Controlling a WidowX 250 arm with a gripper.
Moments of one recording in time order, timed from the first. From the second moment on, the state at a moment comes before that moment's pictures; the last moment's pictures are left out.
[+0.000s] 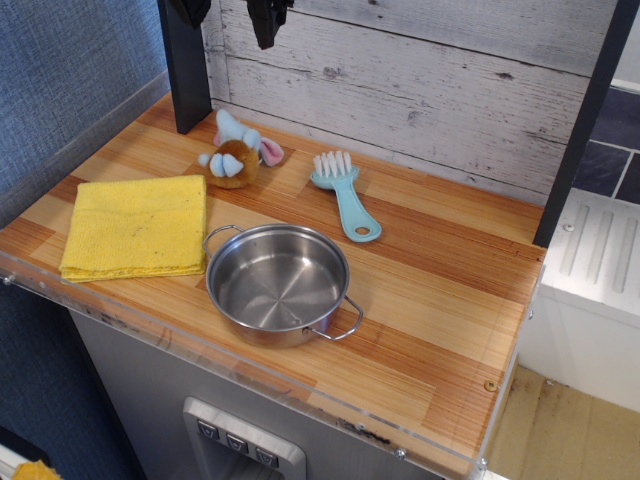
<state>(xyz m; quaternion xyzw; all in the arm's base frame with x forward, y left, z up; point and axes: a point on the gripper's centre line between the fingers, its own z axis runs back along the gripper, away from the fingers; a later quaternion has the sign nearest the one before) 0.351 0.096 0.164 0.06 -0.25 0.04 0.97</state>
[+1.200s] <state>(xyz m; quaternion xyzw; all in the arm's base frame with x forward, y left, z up) 0.356 0.014 0.082 0.04 -0.21 0.12 0.97</state>
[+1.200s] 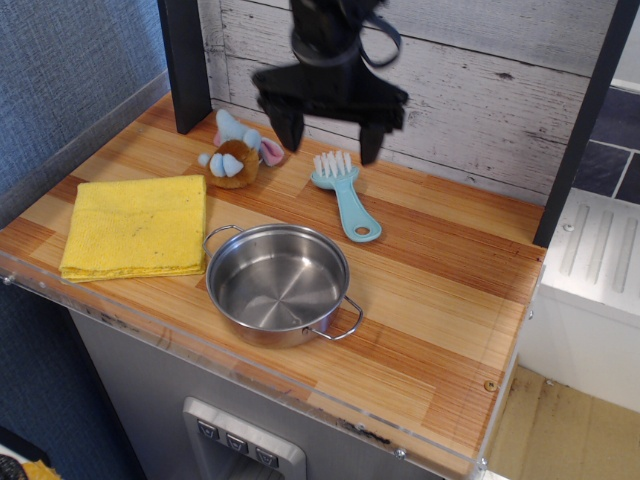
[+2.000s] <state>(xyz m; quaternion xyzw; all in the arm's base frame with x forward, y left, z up) 0.381 -0.007 0.014 0.00 -0.14 0.27 0.95</state>
